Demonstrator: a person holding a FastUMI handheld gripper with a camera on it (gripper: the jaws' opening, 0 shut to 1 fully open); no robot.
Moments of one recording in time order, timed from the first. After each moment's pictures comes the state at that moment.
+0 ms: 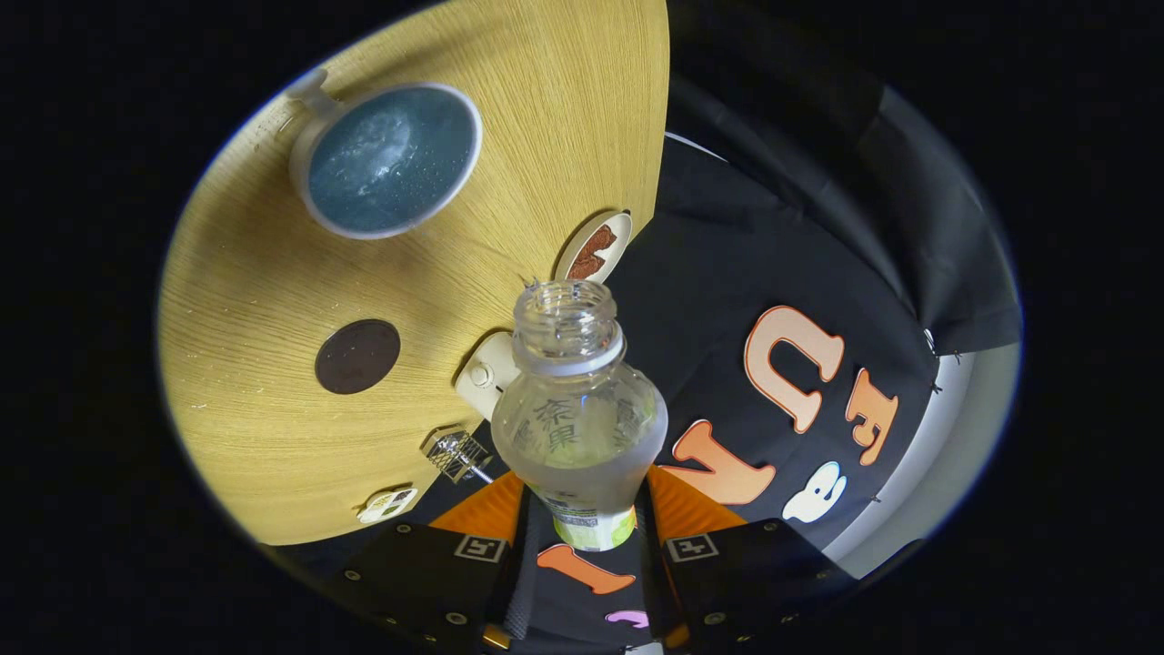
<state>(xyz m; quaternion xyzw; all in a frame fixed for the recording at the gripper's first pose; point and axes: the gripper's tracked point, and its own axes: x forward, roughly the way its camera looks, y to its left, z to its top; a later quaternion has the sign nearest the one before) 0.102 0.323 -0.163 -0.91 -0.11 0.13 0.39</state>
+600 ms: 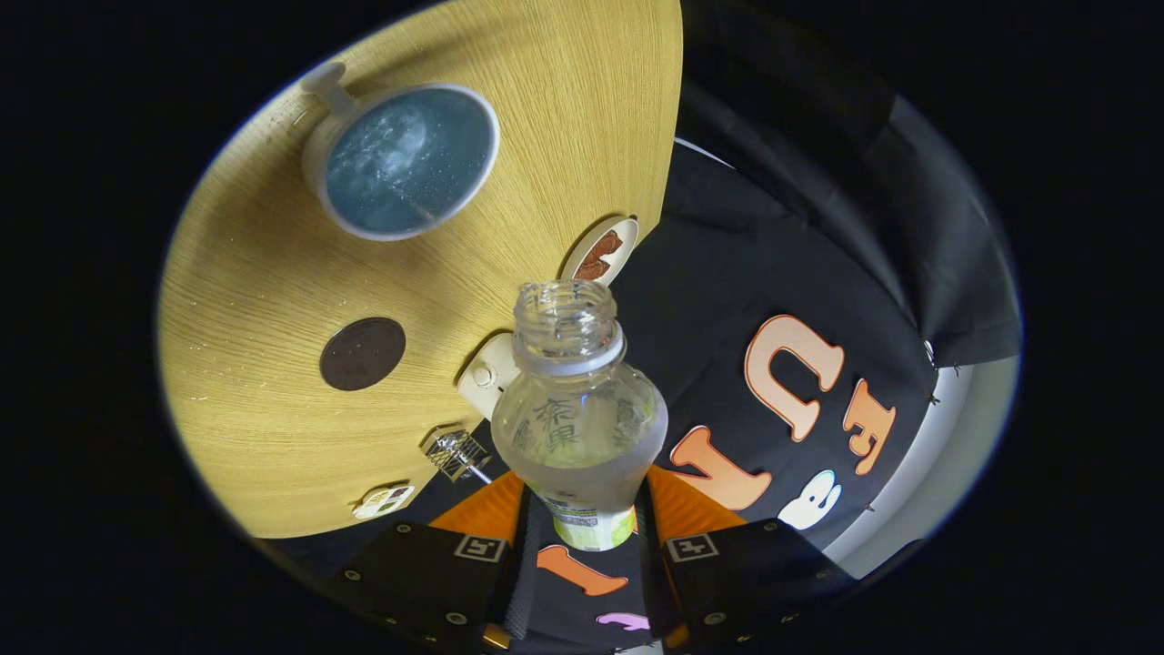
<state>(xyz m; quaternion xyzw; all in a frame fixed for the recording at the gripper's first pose) 0.097 0.324 -0.170 -0.91 -0.12 0.14 0.38</state>
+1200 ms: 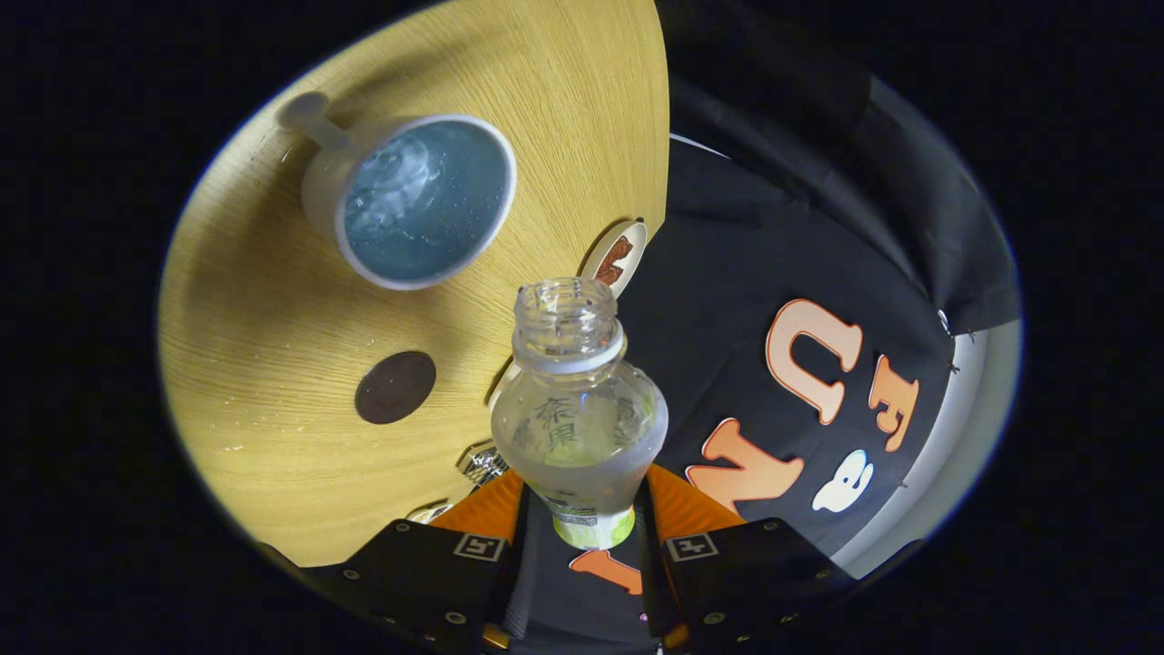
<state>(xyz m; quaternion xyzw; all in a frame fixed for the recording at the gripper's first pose) 0.088 0.308 -0.199 -0.88 -0.08 0.15 0.44</state>
